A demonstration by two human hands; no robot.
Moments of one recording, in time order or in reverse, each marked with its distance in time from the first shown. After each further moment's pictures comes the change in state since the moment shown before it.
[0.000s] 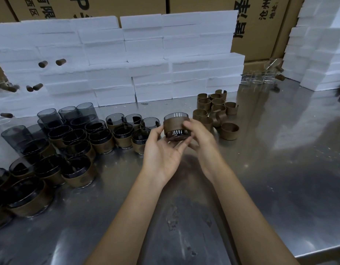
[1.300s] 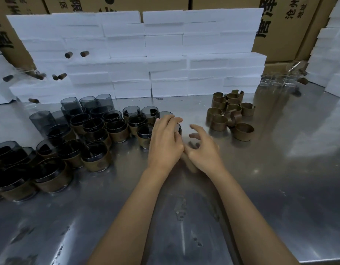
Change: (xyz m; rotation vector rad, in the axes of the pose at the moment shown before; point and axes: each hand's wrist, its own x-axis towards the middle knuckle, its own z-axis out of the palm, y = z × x) left_hand 0.004 0.017 -0.028 1.804 0.182 0.861; right_hand 0.007 0.041 0.001 -0.835 -0.017 -0.150
